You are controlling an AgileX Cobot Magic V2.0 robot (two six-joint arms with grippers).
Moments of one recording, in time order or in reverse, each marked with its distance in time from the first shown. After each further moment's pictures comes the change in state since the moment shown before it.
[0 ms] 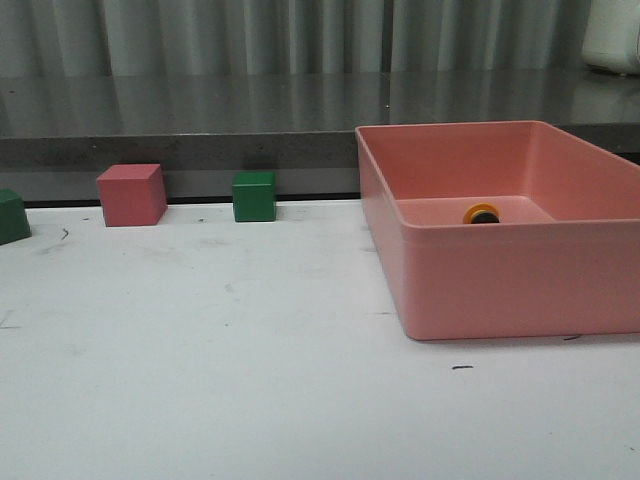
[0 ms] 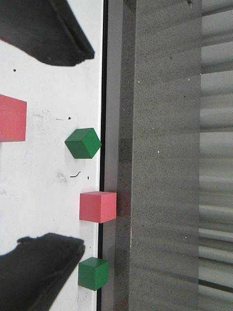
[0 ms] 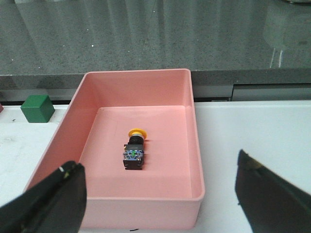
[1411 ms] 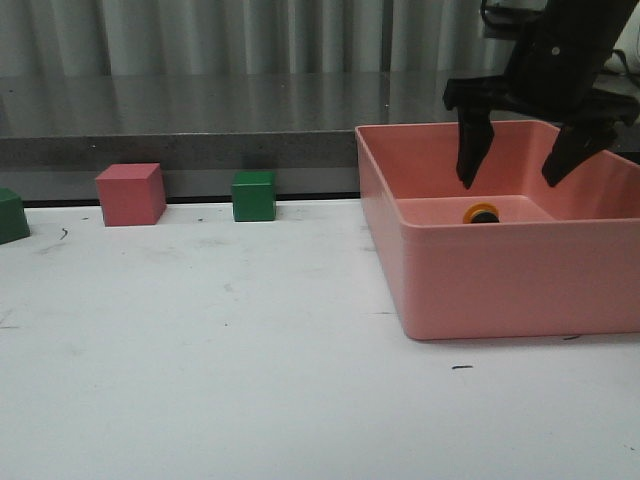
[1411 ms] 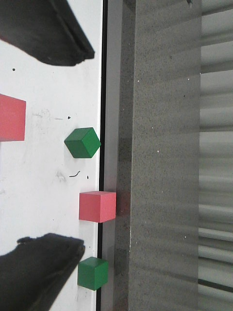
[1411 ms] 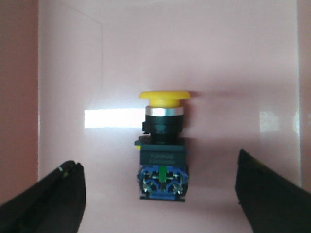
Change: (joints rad) left arm 0.000 0.000 0.000 0.000 -0.002 0.000; right arm 0.100 1.442 -1.002 0.015 0.409 0.132
